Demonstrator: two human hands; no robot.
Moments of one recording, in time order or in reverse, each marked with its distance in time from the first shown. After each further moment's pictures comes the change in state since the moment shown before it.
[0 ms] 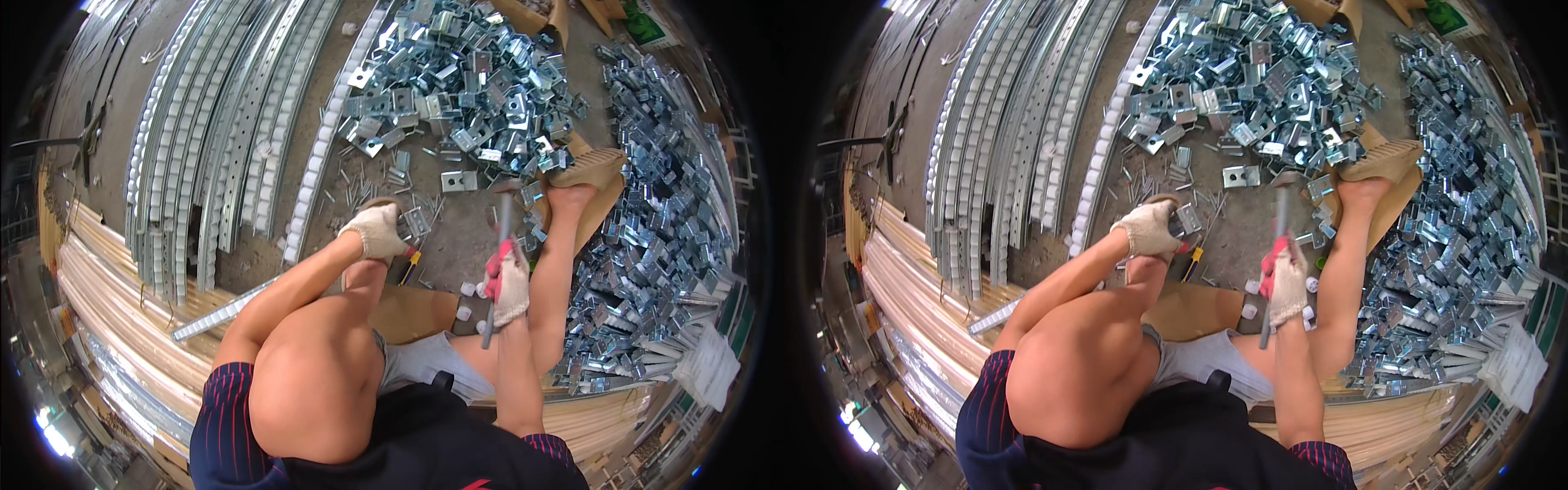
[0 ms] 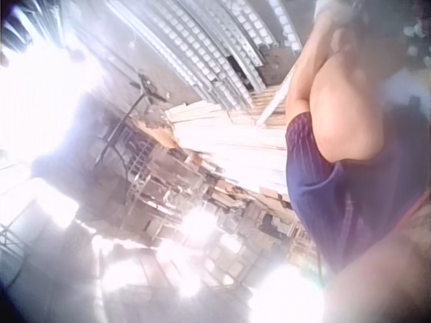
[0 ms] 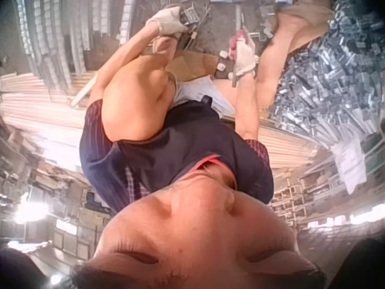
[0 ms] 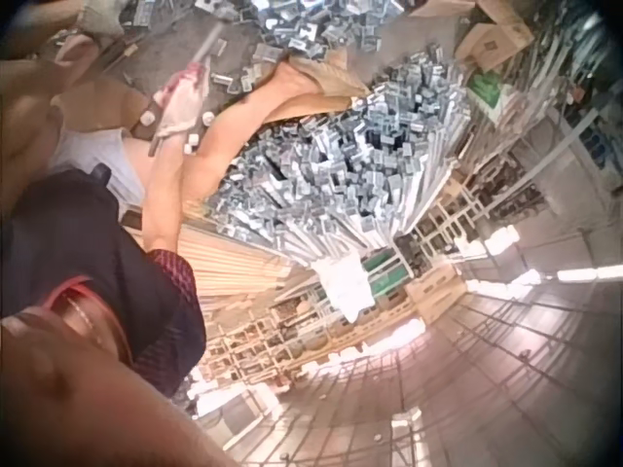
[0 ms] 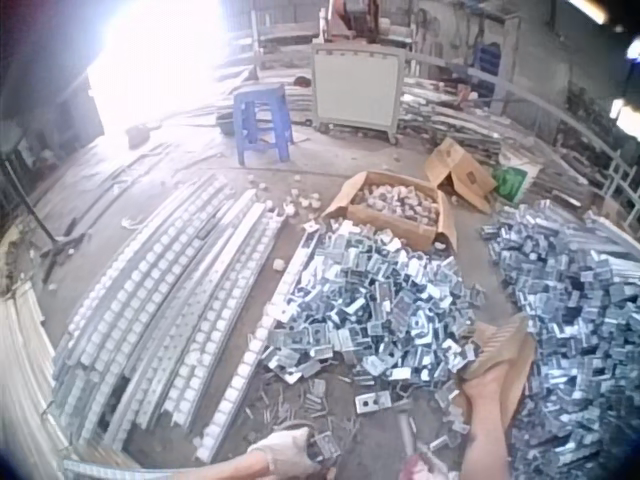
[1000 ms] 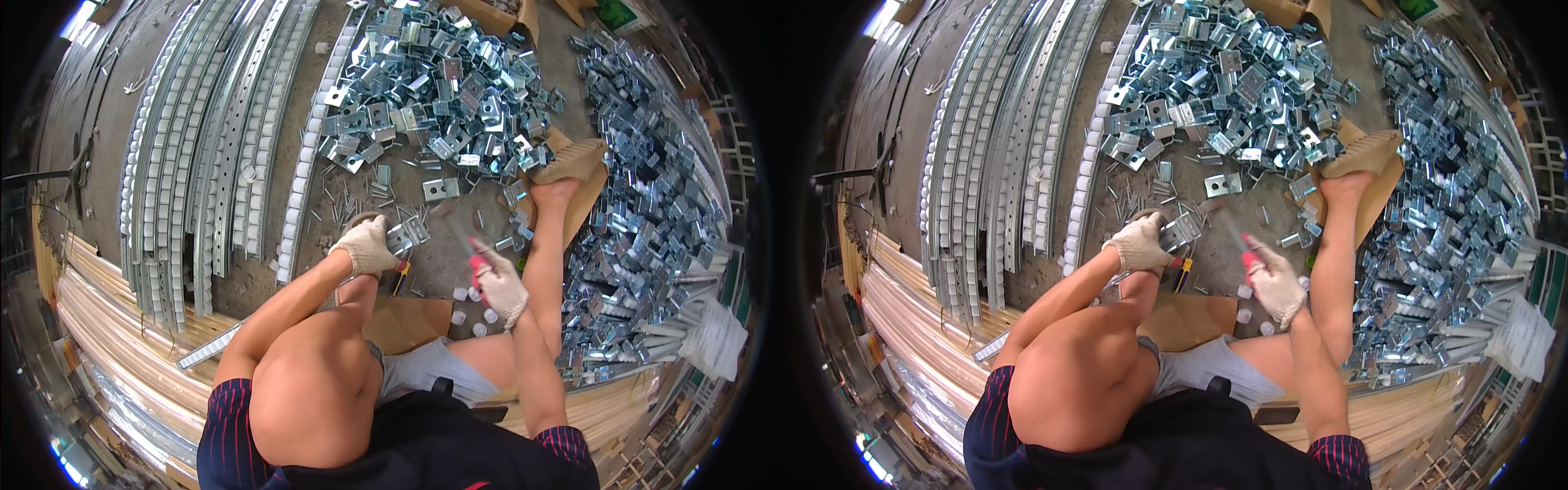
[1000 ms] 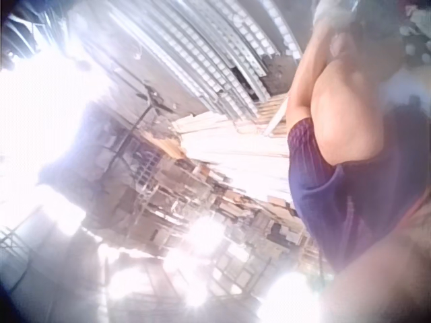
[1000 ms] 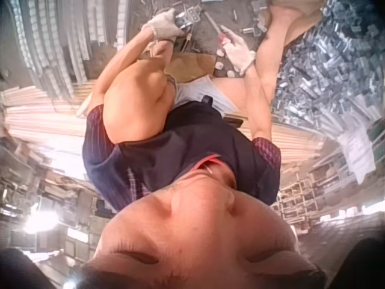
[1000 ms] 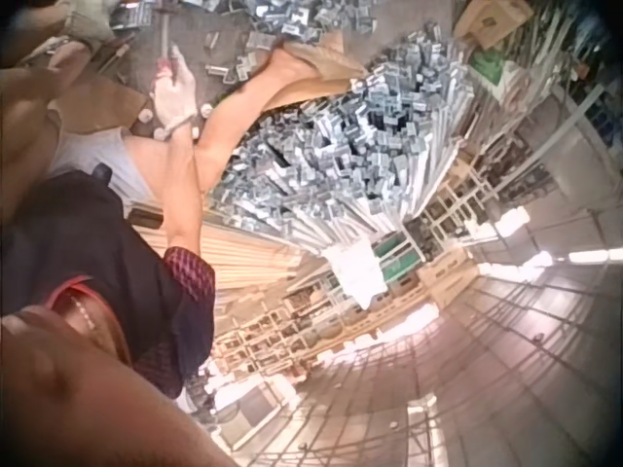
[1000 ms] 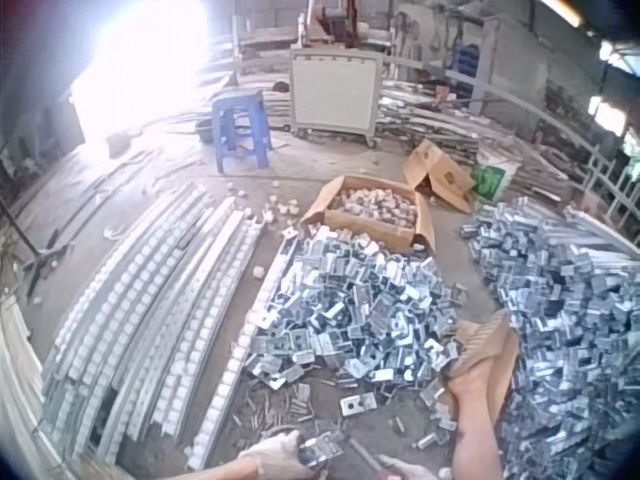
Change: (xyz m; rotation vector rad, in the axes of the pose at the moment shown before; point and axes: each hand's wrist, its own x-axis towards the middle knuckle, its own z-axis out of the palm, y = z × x) left_hand -0.005 0.006 -0.004 -0.013 0.047 0.050; right_hand -0.009 -0.028 0.003 -0.490 -0.247 -0.014
